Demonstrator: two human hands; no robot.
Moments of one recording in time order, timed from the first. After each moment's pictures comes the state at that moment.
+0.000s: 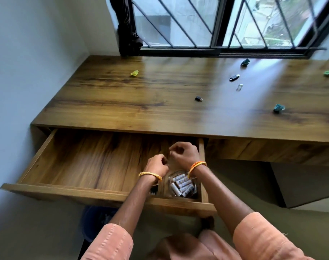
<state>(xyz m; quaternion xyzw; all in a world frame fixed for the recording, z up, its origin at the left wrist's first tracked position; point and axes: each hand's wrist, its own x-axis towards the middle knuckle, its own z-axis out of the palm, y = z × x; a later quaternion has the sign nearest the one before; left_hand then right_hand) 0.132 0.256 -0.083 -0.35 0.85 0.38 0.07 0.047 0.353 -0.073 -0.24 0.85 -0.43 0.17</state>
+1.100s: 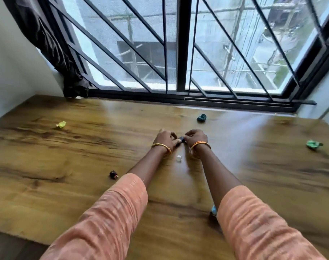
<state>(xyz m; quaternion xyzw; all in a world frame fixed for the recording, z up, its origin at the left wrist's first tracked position) -0.389 0.304 -0.055 -0.31 0.90 0.31 -0.05 -0.467 0.406 -0.056 -0.12 0.87 -0.44 0.18</state>
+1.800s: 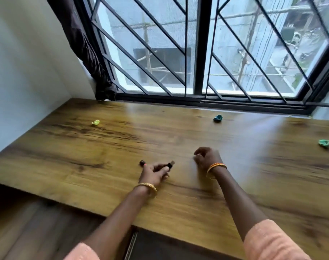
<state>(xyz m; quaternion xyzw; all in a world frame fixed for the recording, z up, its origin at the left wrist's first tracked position) -0.196 0.337 -0.044 -0.41 0.64 0.63 -0.14 -0.374 0.450 -0.049 -0.25 0.88 -0.36 0.16</state>
